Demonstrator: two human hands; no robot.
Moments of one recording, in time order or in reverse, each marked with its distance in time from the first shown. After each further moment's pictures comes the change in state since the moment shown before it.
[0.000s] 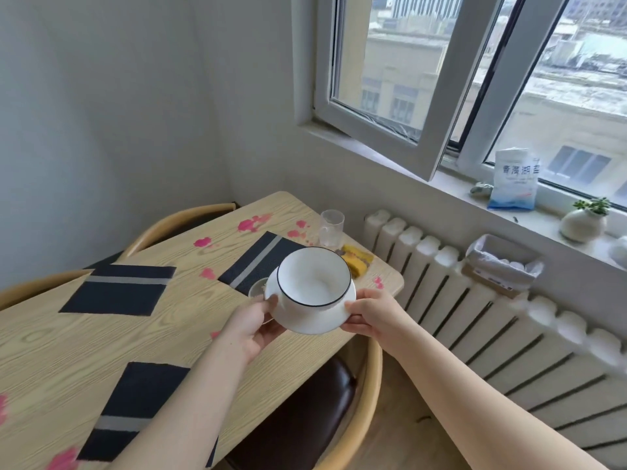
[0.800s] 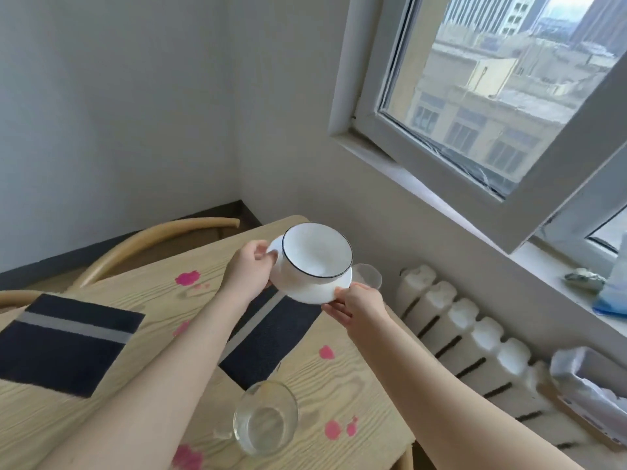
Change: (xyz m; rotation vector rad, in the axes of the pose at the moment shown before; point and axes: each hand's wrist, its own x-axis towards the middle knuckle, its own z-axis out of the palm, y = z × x) left_hand 0.223 0.154 0.025 0.662 0.246 0.493; right_hand 0.224 -0.116 0.085 0.252 0.172 0.115
